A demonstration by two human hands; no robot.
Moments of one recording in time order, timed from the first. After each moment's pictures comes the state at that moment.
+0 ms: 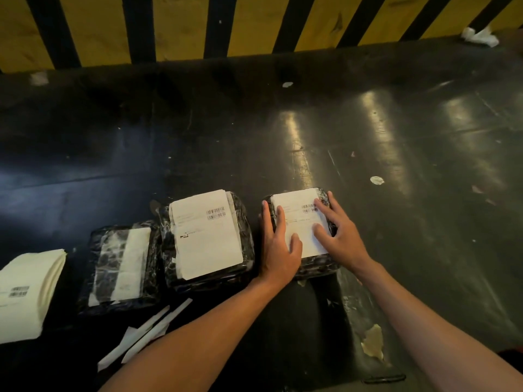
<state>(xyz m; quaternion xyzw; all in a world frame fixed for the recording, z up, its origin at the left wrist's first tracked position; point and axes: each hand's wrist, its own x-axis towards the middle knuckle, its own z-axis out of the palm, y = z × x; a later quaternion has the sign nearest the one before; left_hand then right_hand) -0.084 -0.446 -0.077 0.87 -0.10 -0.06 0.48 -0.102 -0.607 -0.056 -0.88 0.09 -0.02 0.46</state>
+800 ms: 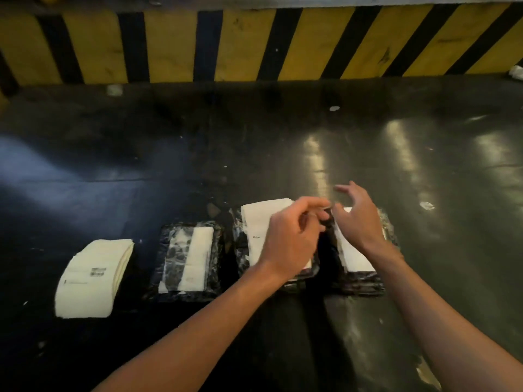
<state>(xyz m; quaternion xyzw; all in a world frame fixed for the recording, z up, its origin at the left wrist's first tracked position) -0.074 -0.325 0.081 0.78 -0.15 -0.02 0.61 -0.042 -0.493 0.033 -0.90 0.14 -0.09 0.39</state>
